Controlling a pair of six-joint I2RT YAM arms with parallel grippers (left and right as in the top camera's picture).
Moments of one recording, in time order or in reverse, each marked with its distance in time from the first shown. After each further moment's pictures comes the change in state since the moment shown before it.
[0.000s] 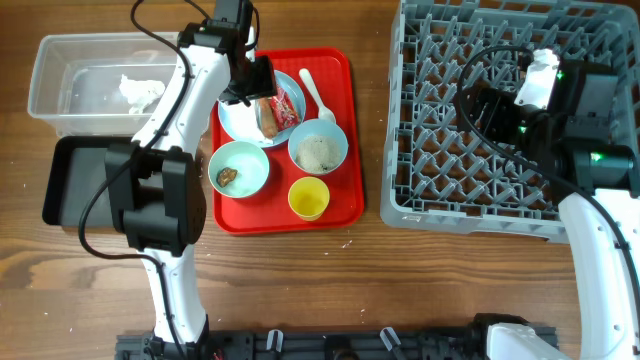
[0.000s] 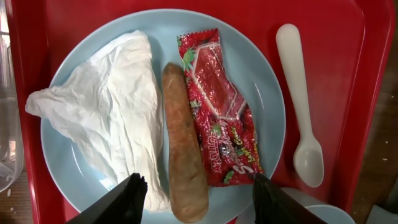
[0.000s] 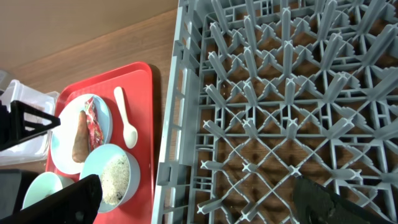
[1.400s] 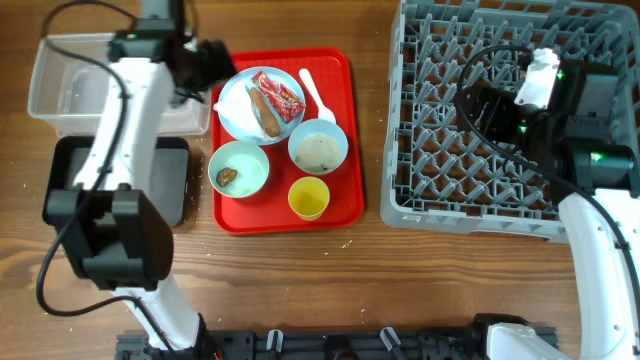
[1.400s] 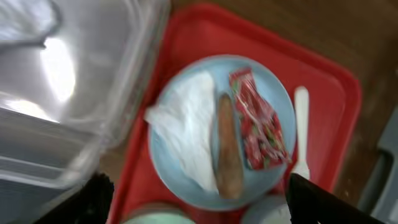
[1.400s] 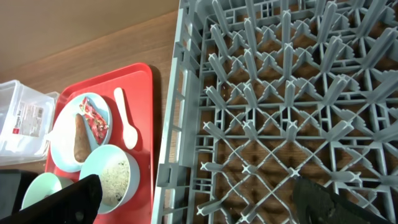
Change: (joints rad) left arm 0.144 -0.227 -0.123 0.017 -0.016 -0.129; right arm 0.000 0.000 0.000 0.005 0.000 -0.004
